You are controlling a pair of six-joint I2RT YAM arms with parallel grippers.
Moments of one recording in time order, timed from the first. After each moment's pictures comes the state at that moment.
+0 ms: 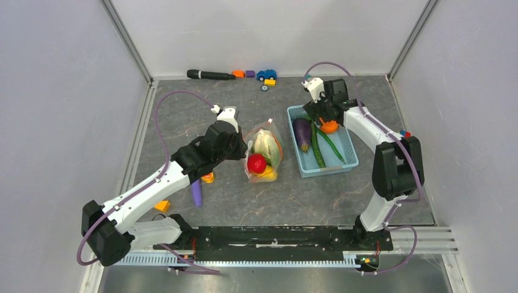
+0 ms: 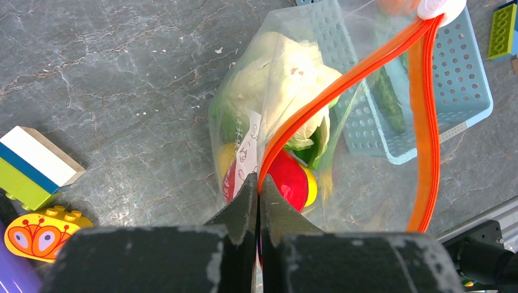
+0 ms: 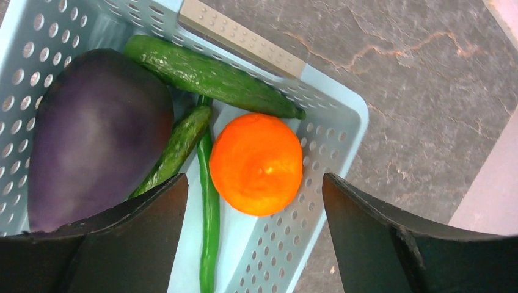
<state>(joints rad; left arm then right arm) -0.76 1.14 0.98 -0.45 -0.23 -0.57 0.26 1.73 1.31 -0.38 0.06 -0.43</state>
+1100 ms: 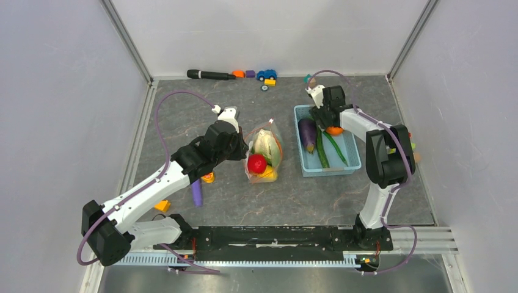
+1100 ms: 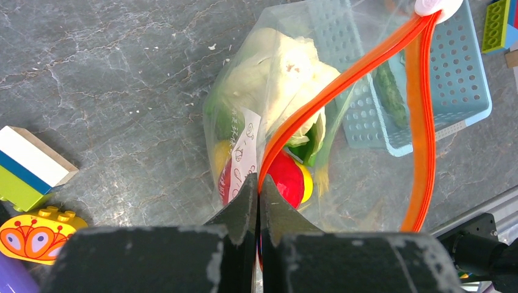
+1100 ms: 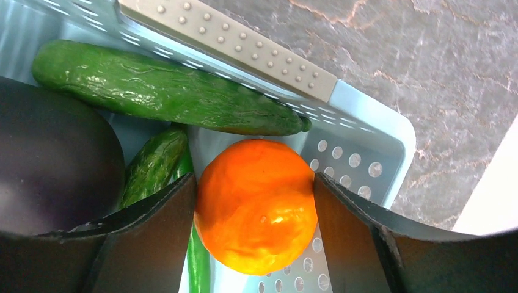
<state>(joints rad) -0.76 1.14 0.98 -0.46 -0.21 -0.57 0.21 1.90 1.30 -0.27 0.17 -0.43</state>
